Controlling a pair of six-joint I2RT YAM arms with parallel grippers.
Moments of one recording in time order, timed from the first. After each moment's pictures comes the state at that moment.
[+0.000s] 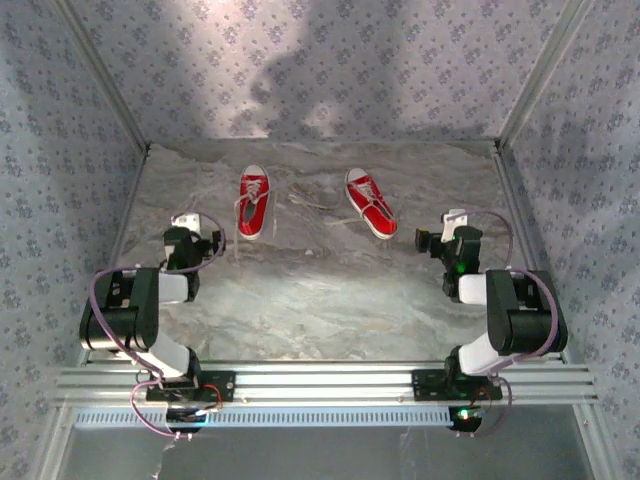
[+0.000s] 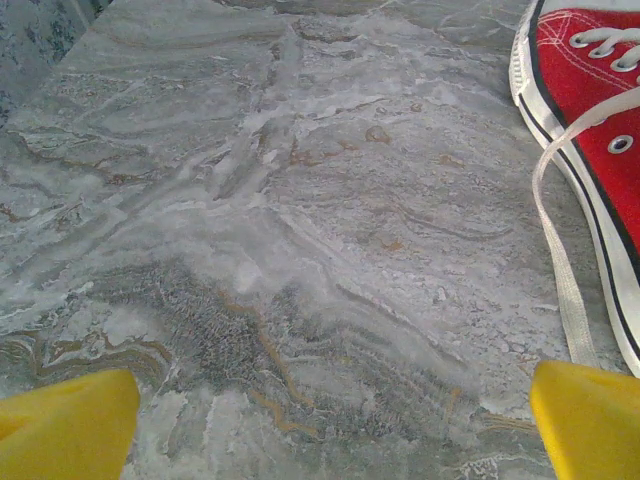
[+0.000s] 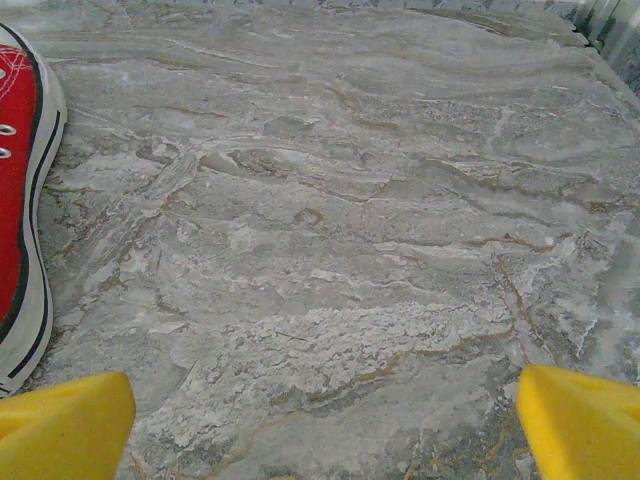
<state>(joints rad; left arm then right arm) 0.01 1.54 0.40 0.68 -0.08 -0.02 -0.03 1.51 0.38 0.71 0.00 -0.05</state>
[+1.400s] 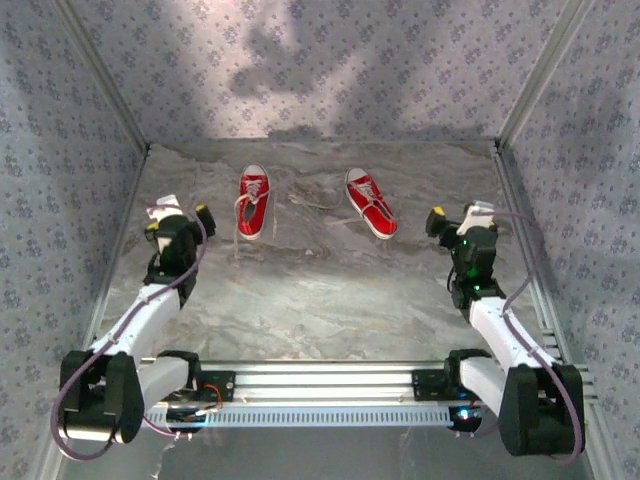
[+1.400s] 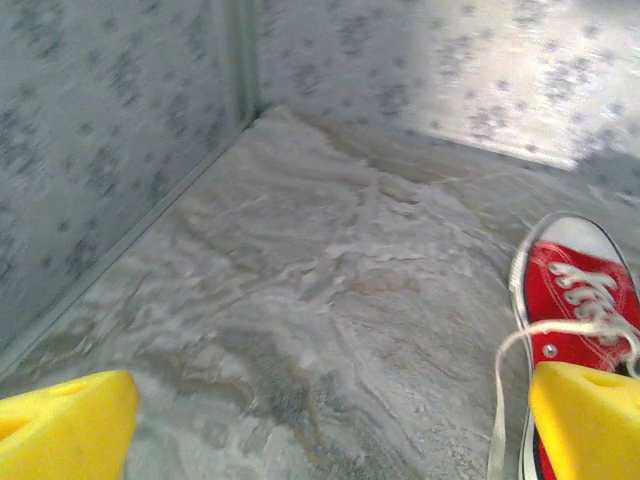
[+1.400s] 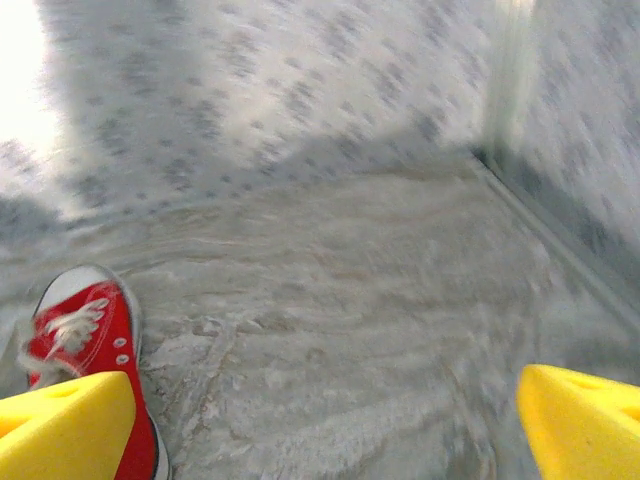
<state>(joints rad) -0.12 1.07 0.55 0.13 -0.44 -0.32 0.03 0.98 0.44 0.31 0.20 0.24</state>
